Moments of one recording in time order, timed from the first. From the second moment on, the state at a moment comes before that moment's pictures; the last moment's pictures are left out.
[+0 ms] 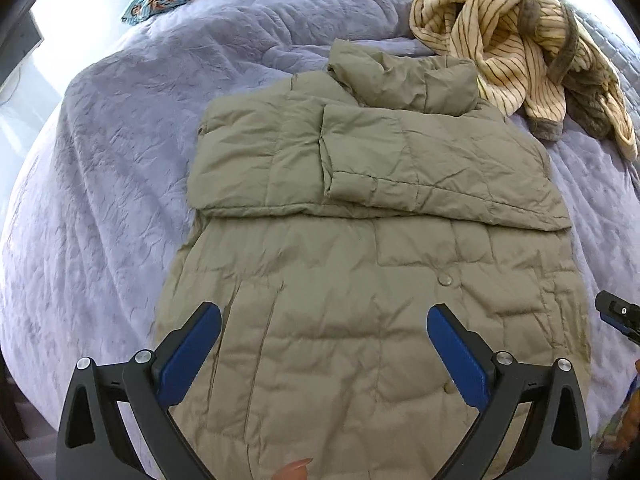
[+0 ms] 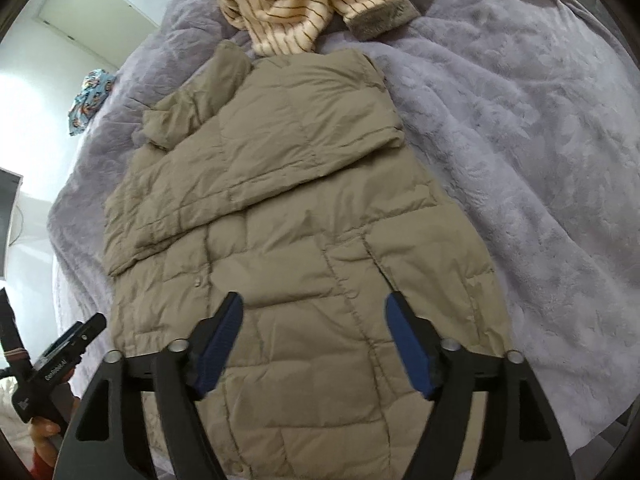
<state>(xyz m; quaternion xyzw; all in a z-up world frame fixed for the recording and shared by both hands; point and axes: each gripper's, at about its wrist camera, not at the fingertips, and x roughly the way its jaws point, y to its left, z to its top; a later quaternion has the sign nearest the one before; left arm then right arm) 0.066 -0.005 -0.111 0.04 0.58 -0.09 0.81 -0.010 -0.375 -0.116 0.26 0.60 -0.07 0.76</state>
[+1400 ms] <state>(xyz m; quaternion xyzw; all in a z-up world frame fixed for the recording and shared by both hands) -0.030 0.010 -0.075 0.02 0.61 0.03 0.79 -0.066 -0.399 -0.129 0.37 0.63 0.03 0.69</state>
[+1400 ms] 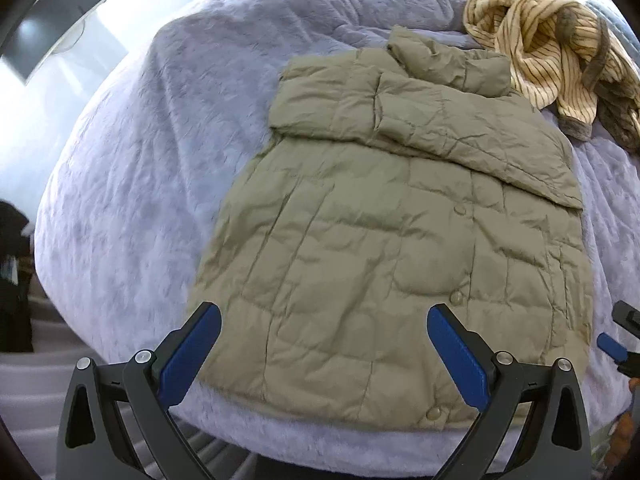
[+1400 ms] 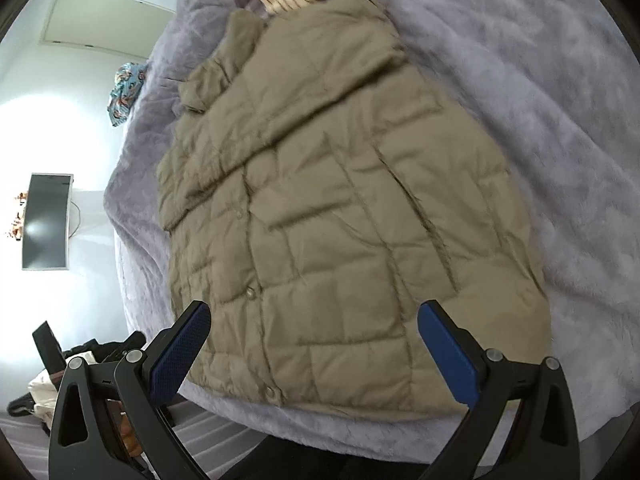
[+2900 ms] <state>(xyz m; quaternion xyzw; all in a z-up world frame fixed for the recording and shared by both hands) -0.074 0.130 -0.231 -0.26 0.69 -0.18 0.66 -0.218 -0.388 -0.222 0.61 0.50 -0.16 0.59</state>
